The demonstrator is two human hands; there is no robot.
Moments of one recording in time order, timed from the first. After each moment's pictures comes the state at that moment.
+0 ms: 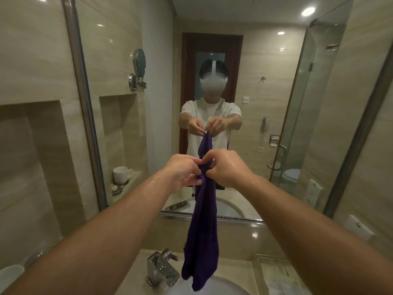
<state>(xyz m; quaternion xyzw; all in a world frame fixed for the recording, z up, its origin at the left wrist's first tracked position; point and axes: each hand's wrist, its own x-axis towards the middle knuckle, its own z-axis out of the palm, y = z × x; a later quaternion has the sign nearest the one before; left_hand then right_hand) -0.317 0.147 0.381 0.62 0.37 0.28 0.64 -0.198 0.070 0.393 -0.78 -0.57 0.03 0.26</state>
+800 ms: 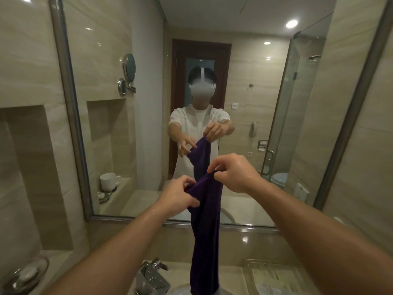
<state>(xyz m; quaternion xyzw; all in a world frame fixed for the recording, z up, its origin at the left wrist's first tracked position) -0.311 0.155 0.321 0.79 0.33 0.22 0.47 -0.169 0.040 0.399 -0.76 -0.58 0.01 0.28</state>
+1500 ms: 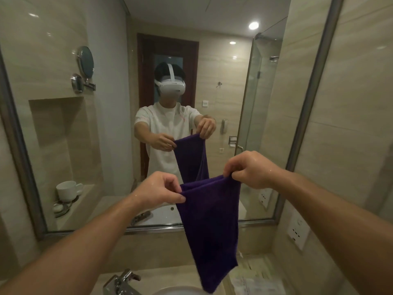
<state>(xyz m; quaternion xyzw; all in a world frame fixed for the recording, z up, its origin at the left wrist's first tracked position) -0.282 0.170 0.338 0.85 0.12 0.19 0.48 -0.099 -0.036 0.425 -0.81 -0.56 0.02 0.18</state>
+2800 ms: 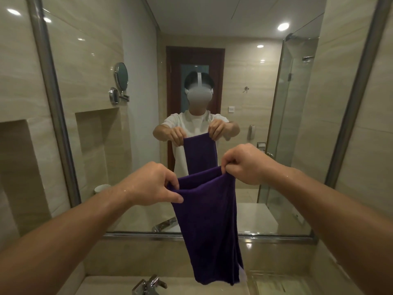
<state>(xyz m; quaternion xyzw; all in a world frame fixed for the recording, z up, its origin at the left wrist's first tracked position) -0.346 0.185 0.400 0.96 0.19 0.14 0.14 -0.133 0.029 0.447 -0.74 -0.65 -0.04 0.18</state>
